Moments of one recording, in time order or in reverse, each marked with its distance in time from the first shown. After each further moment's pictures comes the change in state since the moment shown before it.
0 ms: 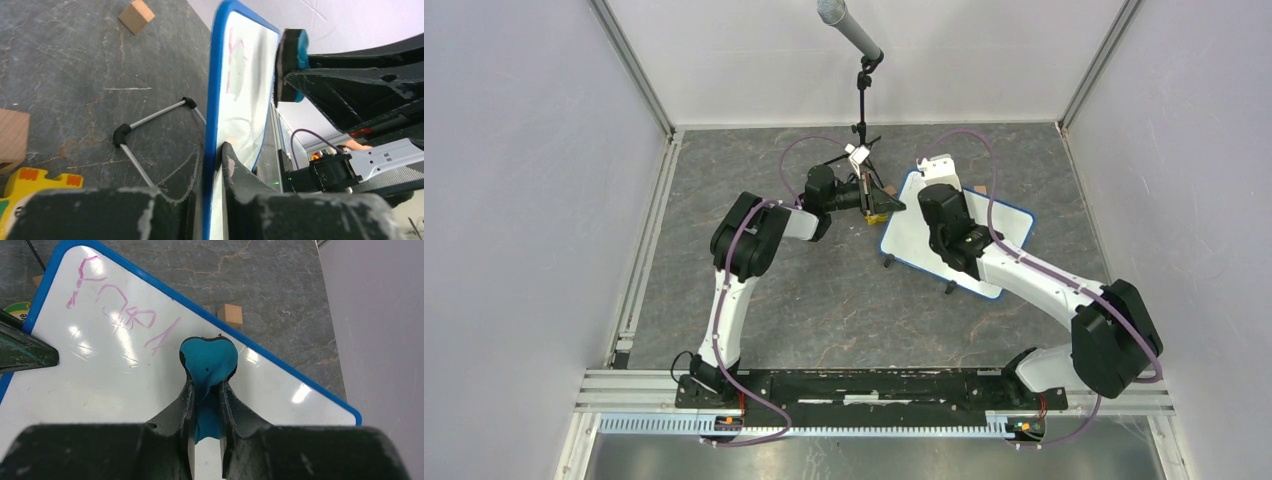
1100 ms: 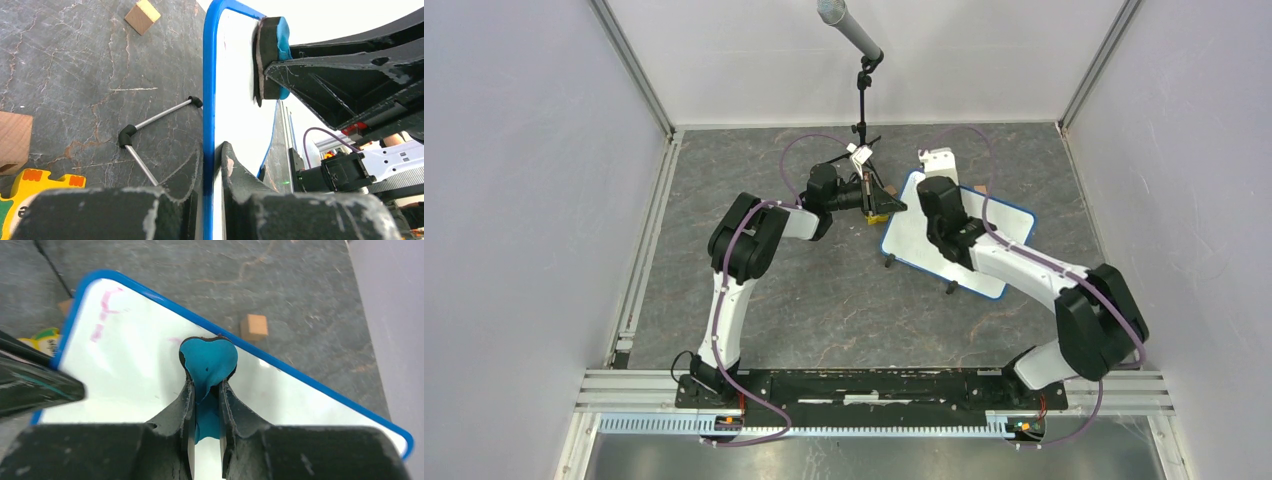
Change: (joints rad) left arm -0.010 -0.031 -0.006 -0.072 -0.018 0.090; right arm -0.031 0.128 0.062 0.090 -0.088 0.063
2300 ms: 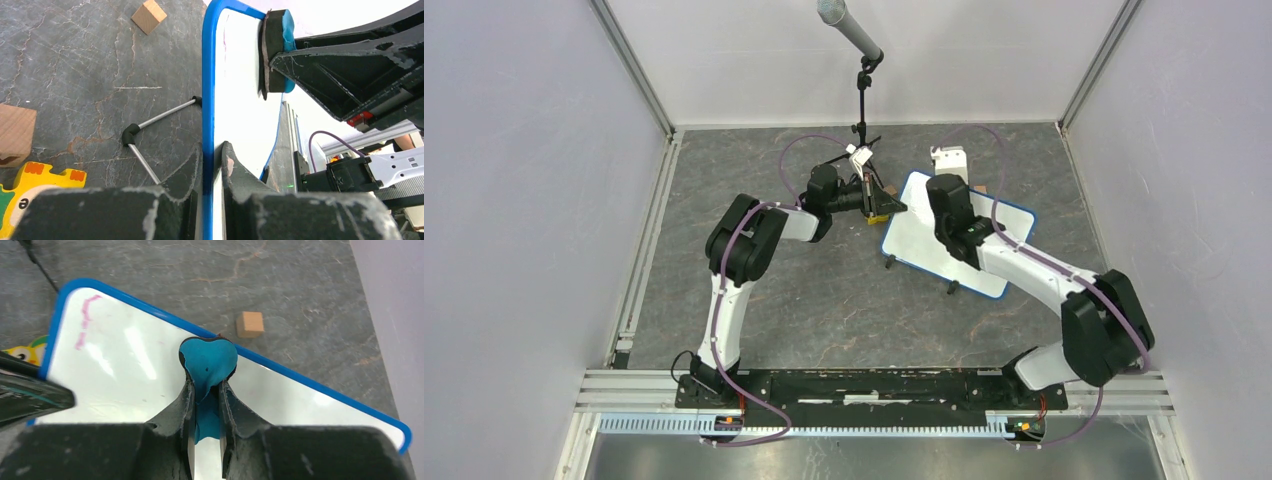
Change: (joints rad) left arm -0.005 -0.029 -0.027 -0.033 -0.041 0.029; right arm -0.039 -0.035 -0.018 -0.024 -0.015 0.043
